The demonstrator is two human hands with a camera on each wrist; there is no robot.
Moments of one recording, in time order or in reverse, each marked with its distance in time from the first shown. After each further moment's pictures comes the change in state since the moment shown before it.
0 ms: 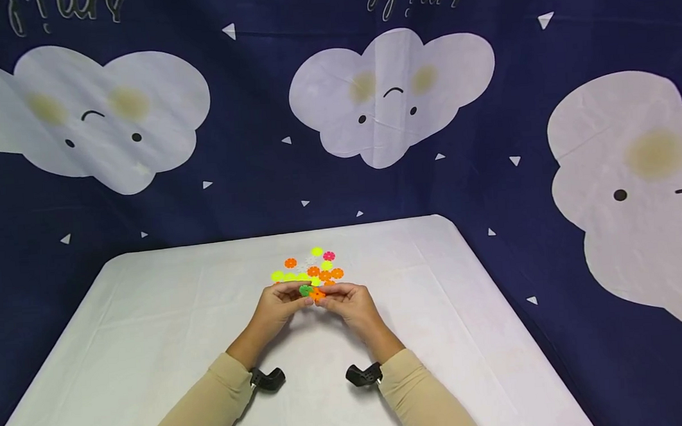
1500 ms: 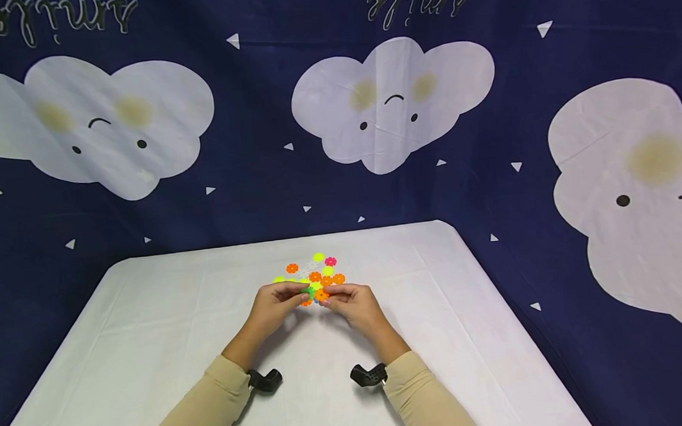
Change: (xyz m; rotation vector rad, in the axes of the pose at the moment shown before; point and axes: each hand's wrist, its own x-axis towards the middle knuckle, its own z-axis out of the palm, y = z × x) left_hand 0.009 0.015 -0.009 0.311 0.024 0.032; right_hand 0.009 -0.008 -0.010 -0.146 -0.004 0.022
